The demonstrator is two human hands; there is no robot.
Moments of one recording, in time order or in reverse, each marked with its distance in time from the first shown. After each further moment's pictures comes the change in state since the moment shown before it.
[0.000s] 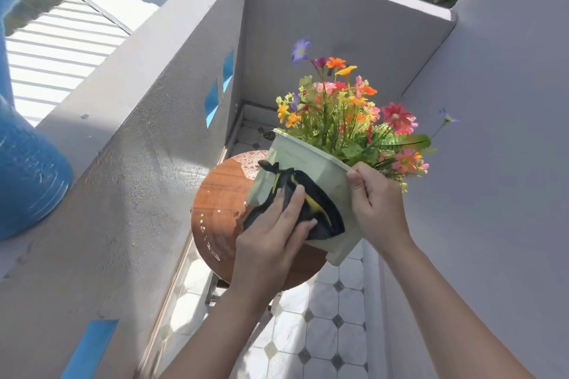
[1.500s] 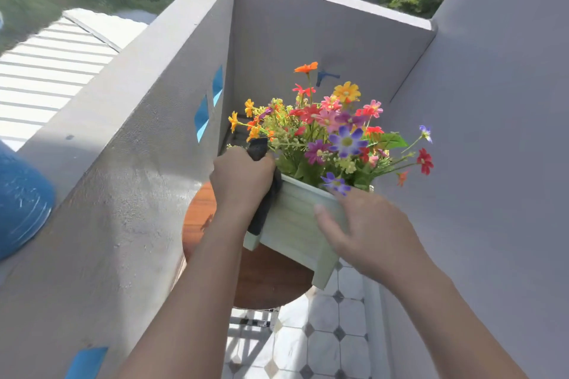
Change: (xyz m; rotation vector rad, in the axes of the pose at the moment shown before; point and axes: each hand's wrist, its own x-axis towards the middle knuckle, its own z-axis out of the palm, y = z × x) left_hand 0.103 -0.030 -0.015 0.098 -0.255 -0.830; right_hand -0.021 -0.065 -0.019 -0.423 -0.325 -0.022
